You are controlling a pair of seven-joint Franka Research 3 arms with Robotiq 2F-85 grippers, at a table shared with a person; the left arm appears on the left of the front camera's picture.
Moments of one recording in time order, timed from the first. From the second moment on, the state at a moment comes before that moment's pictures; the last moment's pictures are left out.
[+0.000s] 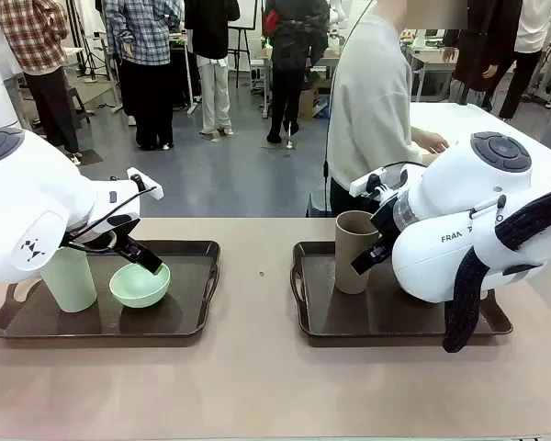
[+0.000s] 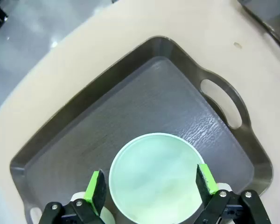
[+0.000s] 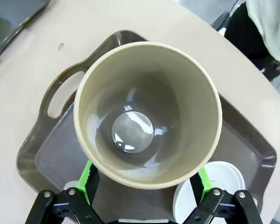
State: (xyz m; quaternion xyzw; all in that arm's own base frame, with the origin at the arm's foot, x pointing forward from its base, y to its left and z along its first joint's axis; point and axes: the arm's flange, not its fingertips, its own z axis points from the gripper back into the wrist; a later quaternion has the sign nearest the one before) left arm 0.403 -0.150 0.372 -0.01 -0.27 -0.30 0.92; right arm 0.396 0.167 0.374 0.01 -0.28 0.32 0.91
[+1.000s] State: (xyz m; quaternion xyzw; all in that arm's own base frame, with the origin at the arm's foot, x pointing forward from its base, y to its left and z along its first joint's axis) left arm 0.403 -0.150 0.372 -0.01 -0.27 -0.30 0.92; right arm 0.396 0.167 0.374 0.01 -0.28 0.32 0.91
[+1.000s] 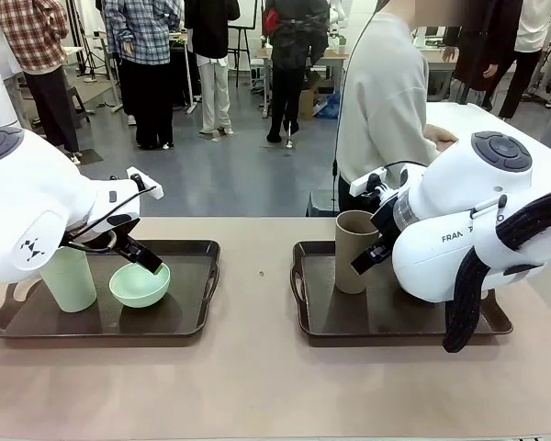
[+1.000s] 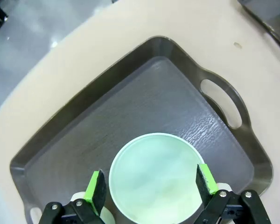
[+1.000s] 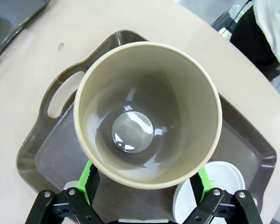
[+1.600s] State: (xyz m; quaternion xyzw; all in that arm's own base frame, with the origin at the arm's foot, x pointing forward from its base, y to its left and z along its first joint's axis) left arm 0.405 -0.147 0.379 -0.01 -0.28 -0.29 0.92; right arm 0.394 0.164 0.375 0.01 -0.27 0.31 0.91
